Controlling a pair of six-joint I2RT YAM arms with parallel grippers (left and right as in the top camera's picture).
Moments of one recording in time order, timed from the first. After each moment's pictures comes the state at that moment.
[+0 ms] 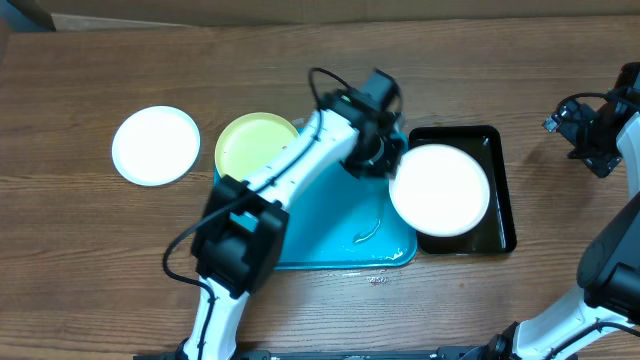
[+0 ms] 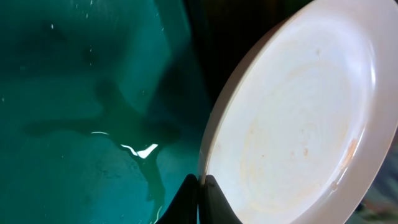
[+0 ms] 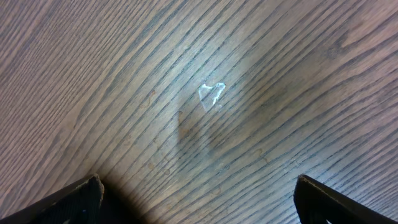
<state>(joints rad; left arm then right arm) -0.59 2.18 1.83 -0.97 0.49 -0.38 -0.42 1.91 1.49 -0.81 -0.07 0.38</state>
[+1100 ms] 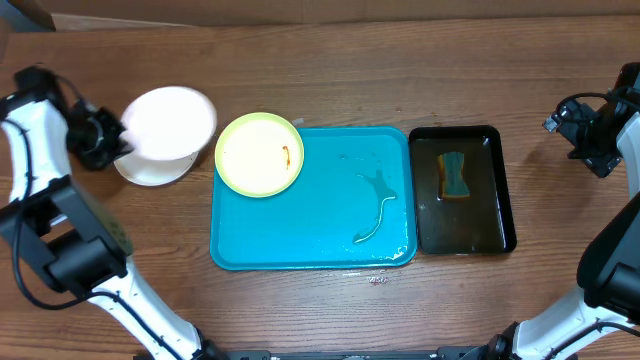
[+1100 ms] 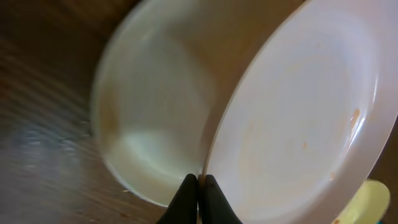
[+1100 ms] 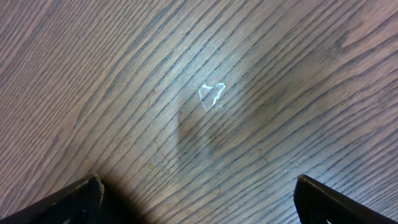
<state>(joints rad) 0.53 2.18 1.87 -1.13 0.29 -0.30 -0.42 1.91 1.49 -0.81 -0.07 0.38</state>
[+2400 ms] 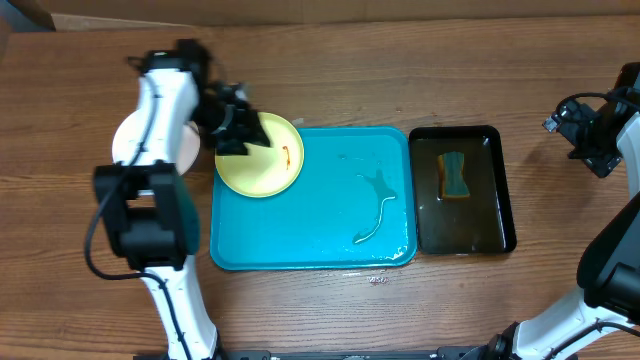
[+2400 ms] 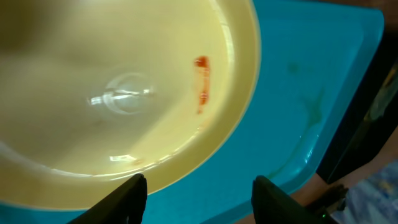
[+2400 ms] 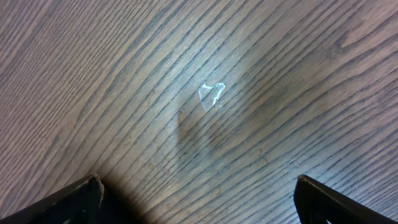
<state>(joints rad) -0.03 2.17 1.87 -1.33 0.49 -0.05 -0.42 1.91 1.49 -0.81 -0.07 0.38</state>
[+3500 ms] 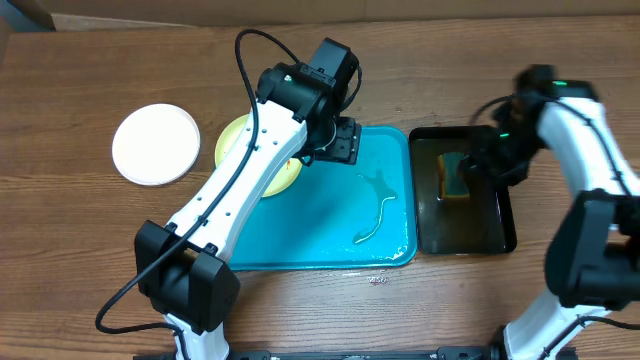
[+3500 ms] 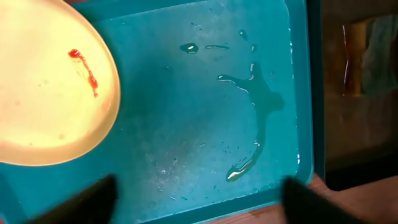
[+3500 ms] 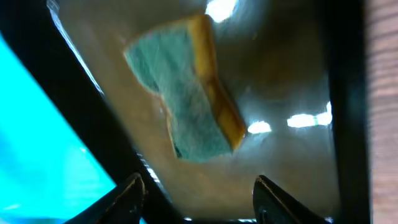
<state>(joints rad) -0.52 1.92 1.87 -1.28 0.07 -0.37 -0.03 1.91 1.49 -1.21 -0.20 0.27</state>
